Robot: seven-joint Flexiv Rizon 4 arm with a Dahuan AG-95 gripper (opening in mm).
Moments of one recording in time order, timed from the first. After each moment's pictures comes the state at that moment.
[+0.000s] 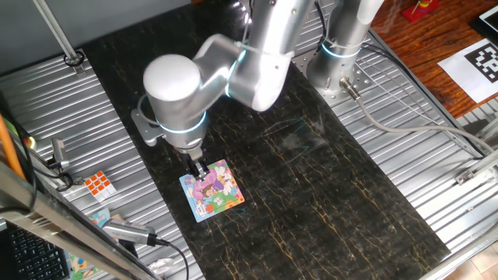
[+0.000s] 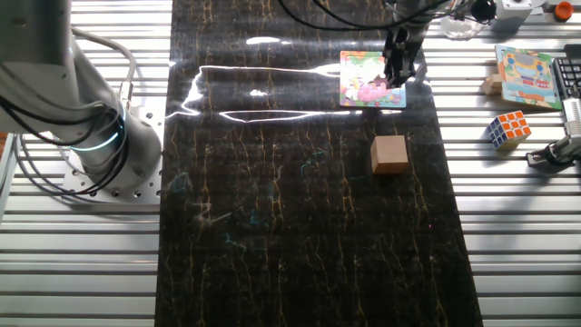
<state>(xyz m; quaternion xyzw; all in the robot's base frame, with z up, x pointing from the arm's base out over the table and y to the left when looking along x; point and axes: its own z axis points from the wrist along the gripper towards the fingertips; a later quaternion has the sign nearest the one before) 0.568 0.148 0.069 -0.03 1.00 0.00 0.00</state>
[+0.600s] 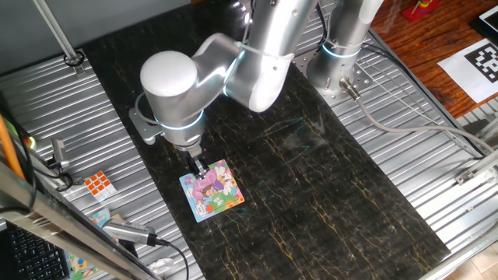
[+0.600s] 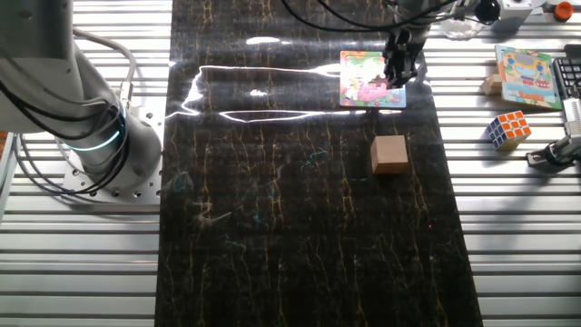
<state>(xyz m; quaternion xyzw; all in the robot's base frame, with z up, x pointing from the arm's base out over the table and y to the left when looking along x) 0.567 0.149 0.071 -0.05 1.00 0.01 0.00</state>
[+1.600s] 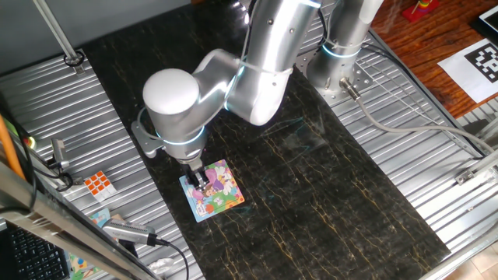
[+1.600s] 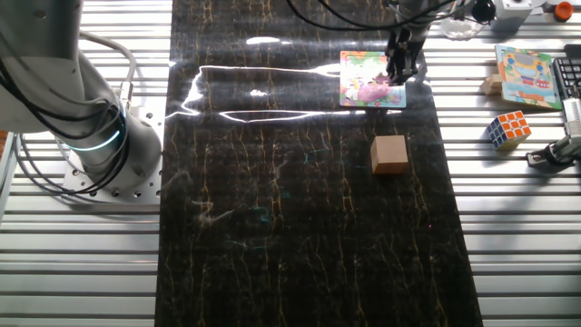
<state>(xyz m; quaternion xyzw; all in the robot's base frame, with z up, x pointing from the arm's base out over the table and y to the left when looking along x) 0.580 0.169 0.045 -0.03 1.00 0.01 0.01</state>
